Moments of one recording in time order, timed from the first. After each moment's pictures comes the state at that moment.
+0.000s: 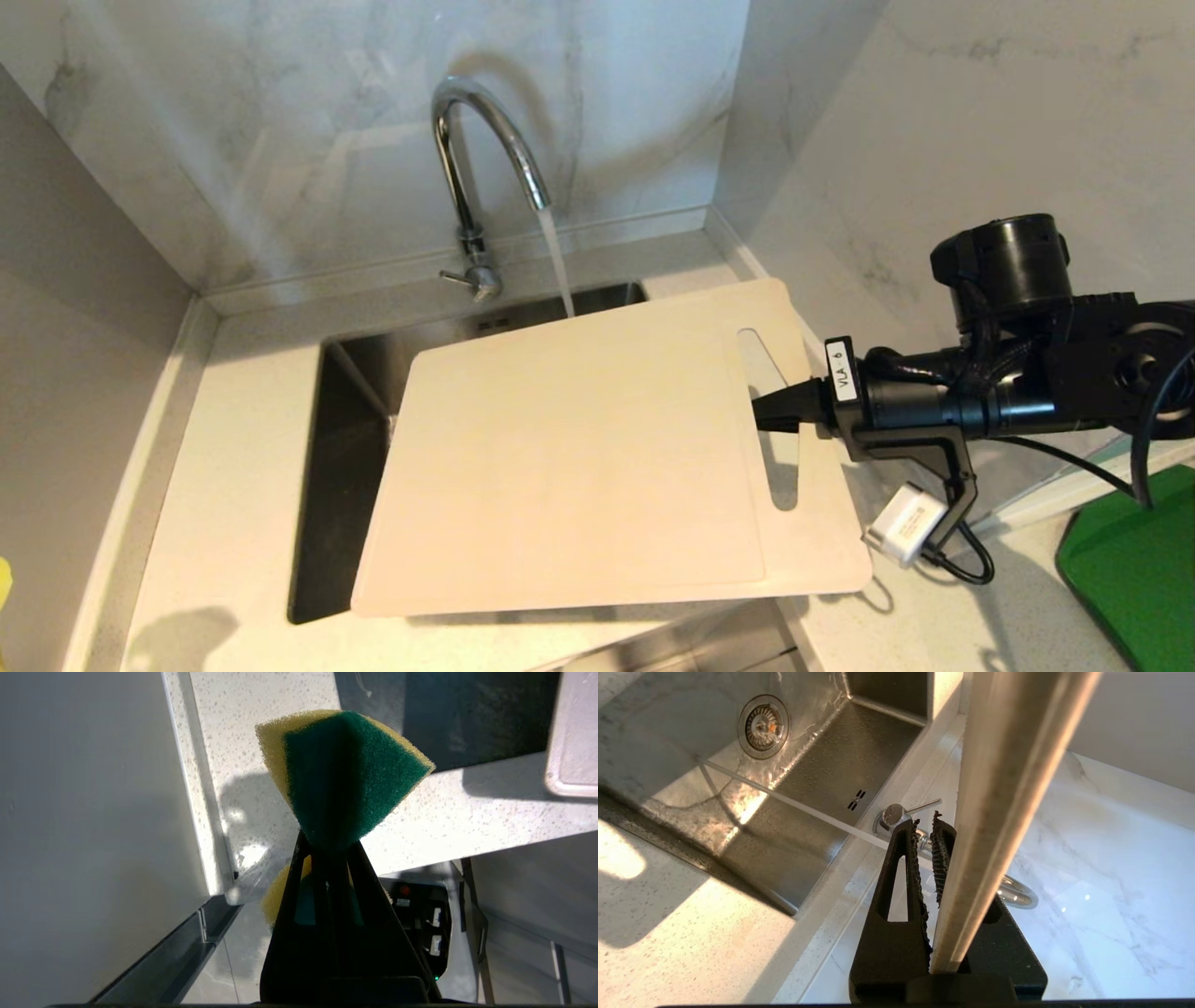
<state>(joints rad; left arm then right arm) -0.08 0.68 -0.56 0.39 0.11 -0.13 0.15 1.66 -1.16 0.12 0.94 -2.68</state>
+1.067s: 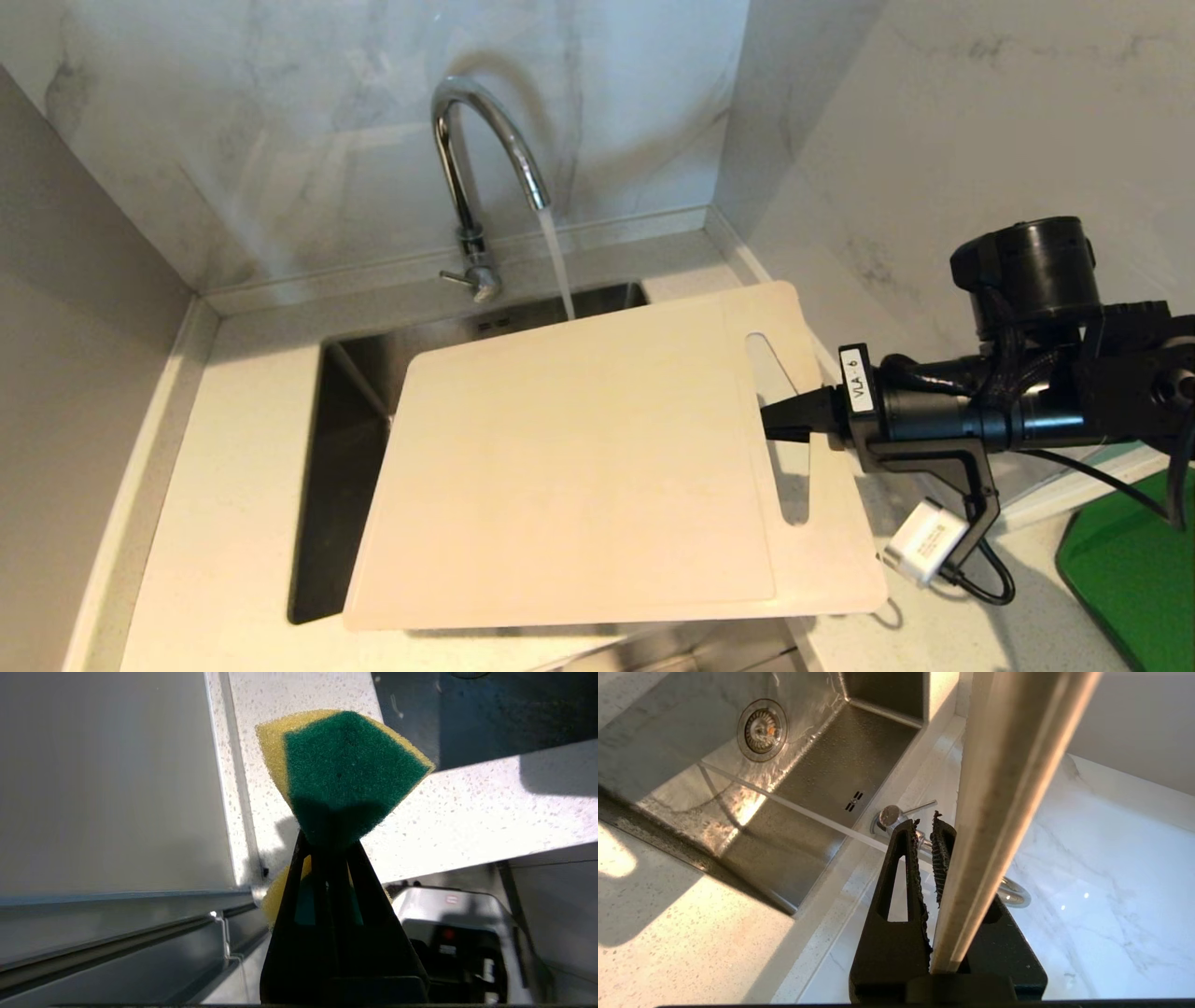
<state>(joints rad) -0.09 0.36 -0.19 0.17 0.21 -0.06 0.15 1.61 -1.11 0.11 0.94 -2.67</state>
